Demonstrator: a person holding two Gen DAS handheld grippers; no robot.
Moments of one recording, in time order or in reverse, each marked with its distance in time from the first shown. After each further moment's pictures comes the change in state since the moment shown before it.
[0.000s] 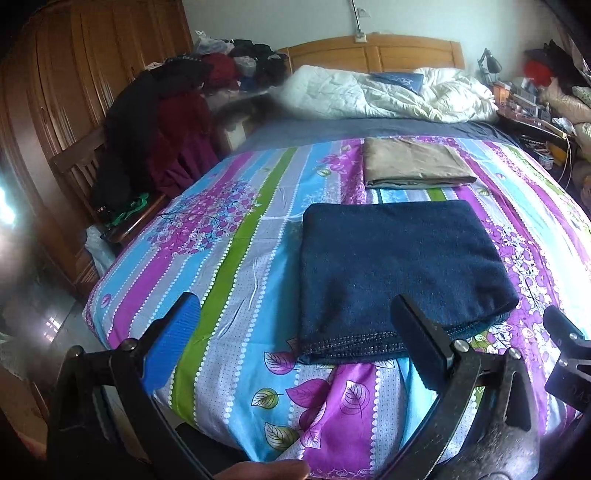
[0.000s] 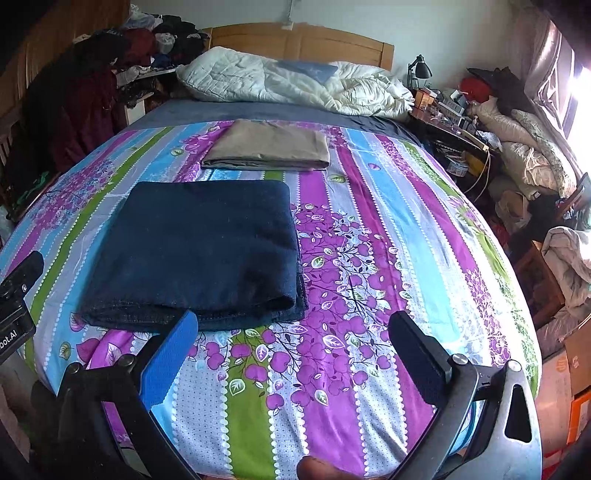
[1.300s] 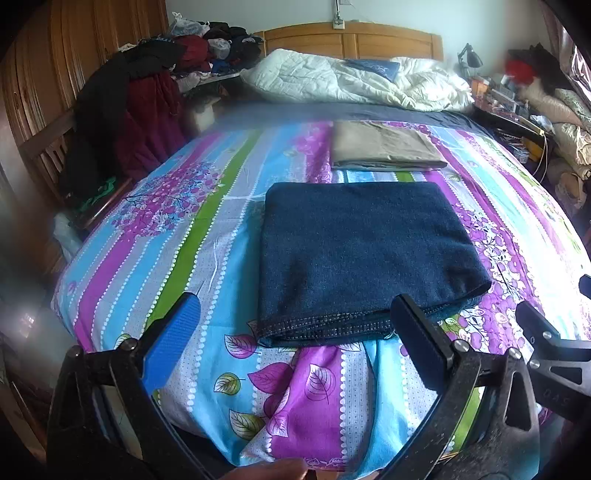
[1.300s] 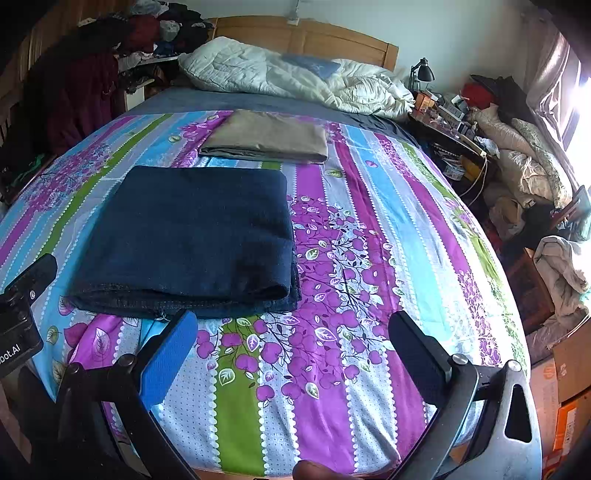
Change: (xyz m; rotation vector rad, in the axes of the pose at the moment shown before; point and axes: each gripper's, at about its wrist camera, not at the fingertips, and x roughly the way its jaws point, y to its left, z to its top) left arm 0.007 -0.007 -0.008 -0.003 0.066 -0.147; right arm 0.002 0.002 -0.007 -0.046 0.022 -0.034
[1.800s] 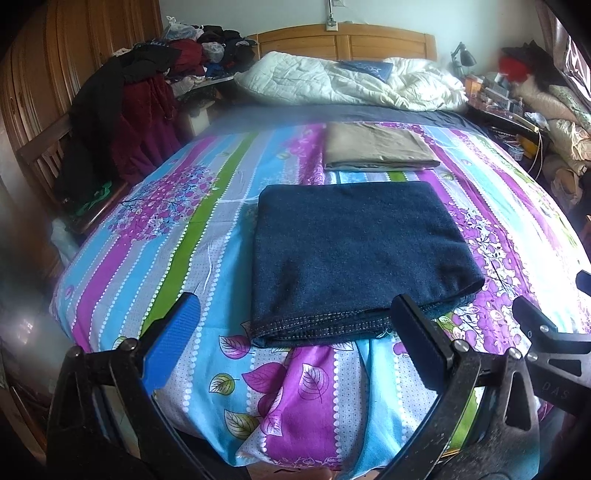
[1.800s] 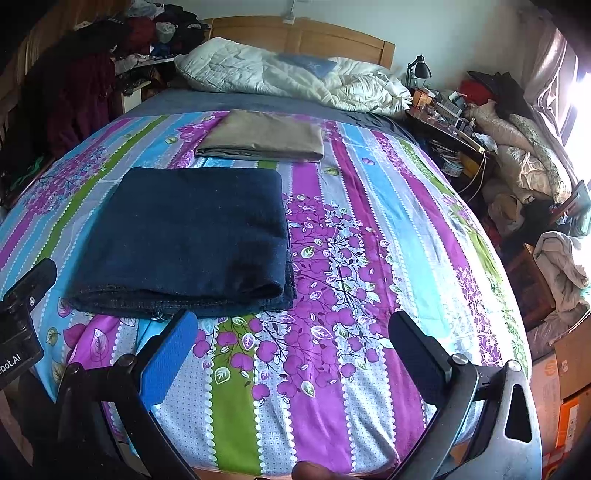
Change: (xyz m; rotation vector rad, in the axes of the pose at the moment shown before) left arm -0.005 -0.006 -0.002 0.021 -0.013 -0.009; right arm -0.001 -0.008 0.000 0.012 0.004 0.001
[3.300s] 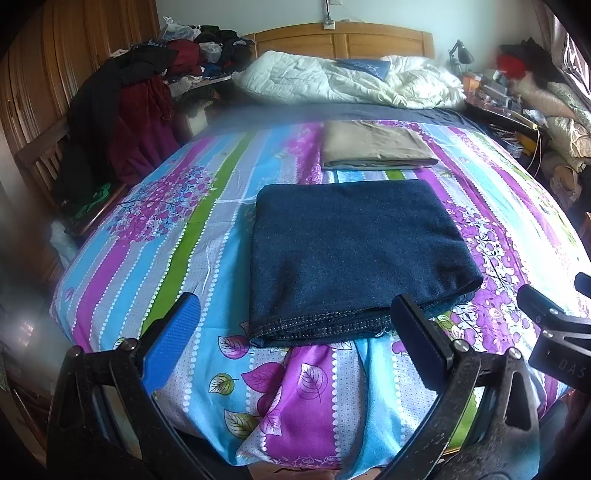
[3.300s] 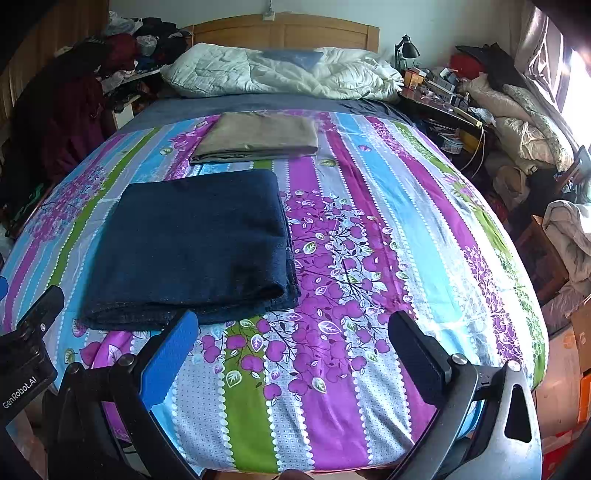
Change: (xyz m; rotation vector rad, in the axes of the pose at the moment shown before) left arm 0.001 -0.002 0.000 0.007 0.004 -0.001; right arm -0.001 -0.012 0.003 0.111 0.025 0.046
